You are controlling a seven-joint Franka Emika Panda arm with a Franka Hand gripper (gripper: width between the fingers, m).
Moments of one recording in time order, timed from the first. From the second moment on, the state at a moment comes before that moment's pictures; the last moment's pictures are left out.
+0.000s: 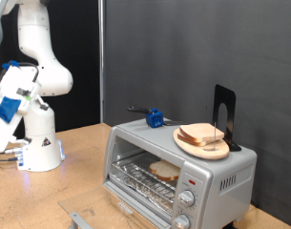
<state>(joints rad) -0.38 -0.20 -0.37 -2.48 0.84 1.75 -0.41</state>
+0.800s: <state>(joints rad) -0.38 -0.03 -0.37 -2.40 0.83 1.59 -0.23</state>
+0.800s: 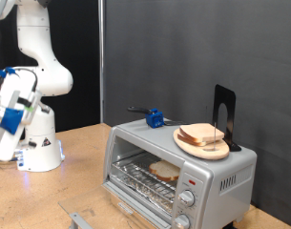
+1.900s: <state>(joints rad) -0.36 0.31 -0.22 -2.39 0.92 1.99 -0.38</state>
